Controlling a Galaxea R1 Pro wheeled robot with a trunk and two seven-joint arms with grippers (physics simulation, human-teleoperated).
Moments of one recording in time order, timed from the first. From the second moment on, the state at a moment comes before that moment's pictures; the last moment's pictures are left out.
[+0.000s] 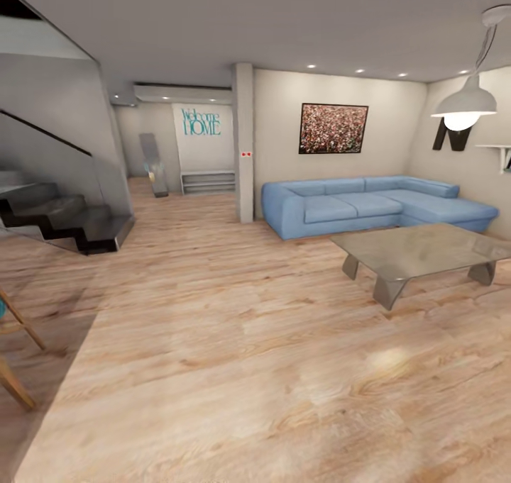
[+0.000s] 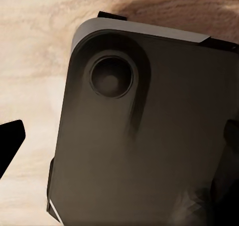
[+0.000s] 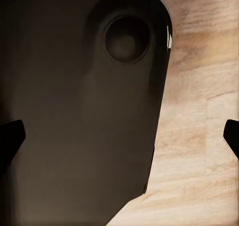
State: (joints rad) left arm 0.00 0.00 0.01 -0.05 0.21 -0.06 -0.01; right arm 0.00 -0.01 0.06 0.00 0.05 -0.05 -0.01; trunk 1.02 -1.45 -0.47
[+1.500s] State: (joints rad) left arm 0.00 0.00 0.01 -0.05 0.21 -0.06 -0.01; right arm 0.00 -0.01 0.06 0.00 0.05 -0.05 -0.01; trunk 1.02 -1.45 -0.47
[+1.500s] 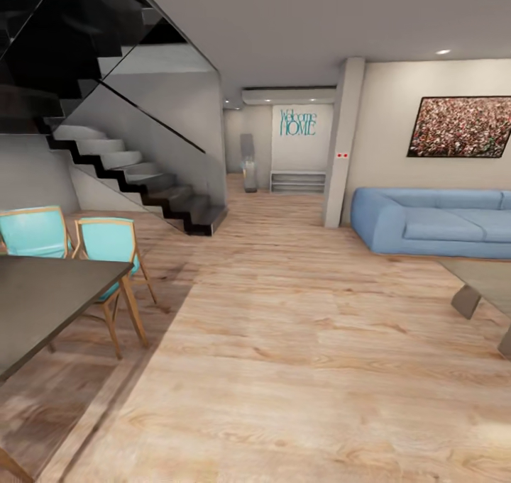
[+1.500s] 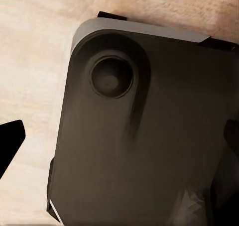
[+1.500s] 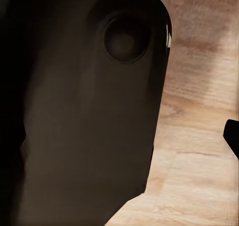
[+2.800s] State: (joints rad) left arm 0.00 0.00 0.01 -0.05 0.21 -0.06 -0.01; right arm 0.00 -0.01 0.06 0.00 0.05 -0.05 -0.01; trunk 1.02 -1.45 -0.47
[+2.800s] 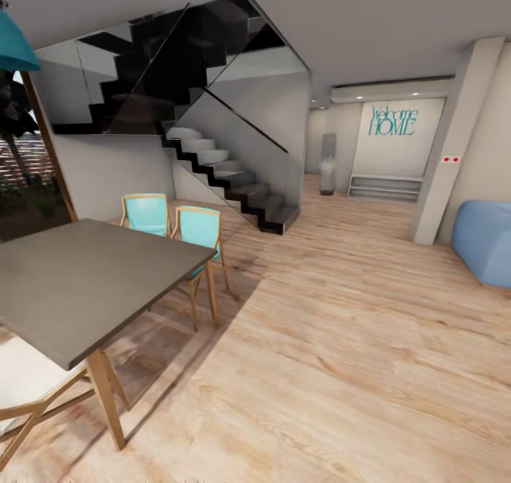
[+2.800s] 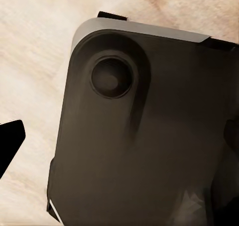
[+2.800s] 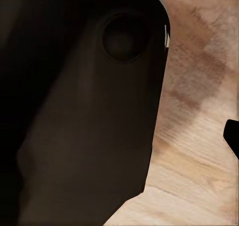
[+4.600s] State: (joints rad) left arm 0.00 0.00 0.01 -0.05 0.21 -0.06 -0.01; right arm 0.00 -0.01 0.06 0.00 0.05 -0.05 -0.01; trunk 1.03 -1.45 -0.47
